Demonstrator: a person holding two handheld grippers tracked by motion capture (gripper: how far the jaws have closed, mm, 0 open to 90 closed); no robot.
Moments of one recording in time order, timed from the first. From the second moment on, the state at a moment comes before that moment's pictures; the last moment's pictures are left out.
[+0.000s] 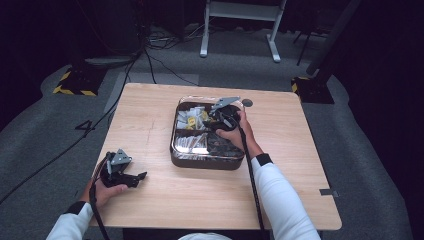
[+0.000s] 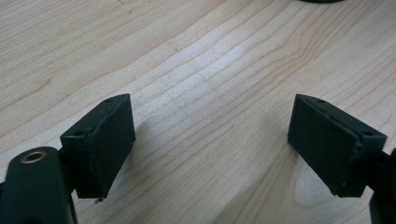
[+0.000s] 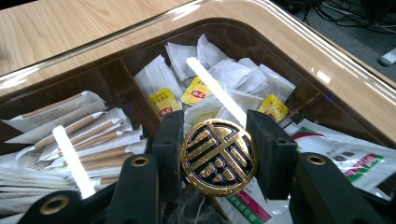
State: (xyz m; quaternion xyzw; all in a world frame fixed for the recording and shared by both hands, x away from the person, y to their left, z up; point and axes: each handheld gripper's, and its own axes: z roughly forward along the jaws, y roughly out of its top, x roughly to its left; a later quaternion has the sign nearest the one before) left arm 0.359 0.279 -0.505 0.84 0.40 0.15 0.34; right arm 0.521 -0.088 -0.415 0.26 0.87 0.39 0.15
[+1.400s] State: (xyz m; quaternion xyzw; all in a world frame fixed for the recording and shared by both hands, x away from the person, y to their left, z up) left arm 0.359 0.279 -0.505 0.84 0.40 0.15 0.34; right arm 0.503 -0.178 -0.384 0.28 0.86 0.39 0.18
